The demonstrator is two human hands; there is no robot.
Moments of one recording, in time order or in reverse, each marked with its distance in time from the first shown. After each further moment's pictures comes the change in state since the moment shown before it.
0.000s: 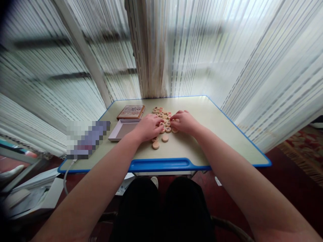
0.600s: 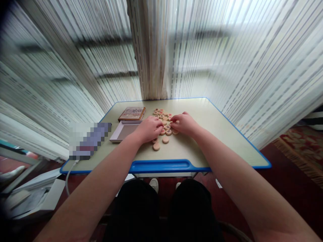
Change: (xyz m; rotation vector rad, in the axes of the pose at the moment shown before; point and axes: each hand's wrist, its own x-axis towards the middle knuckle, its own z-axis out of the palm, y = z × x) left_hand 0.001 -0.002 0.002 0.027 -0.037 0.003; right_hand 0.000 0.000 0.003 0.005 0.021 0.057
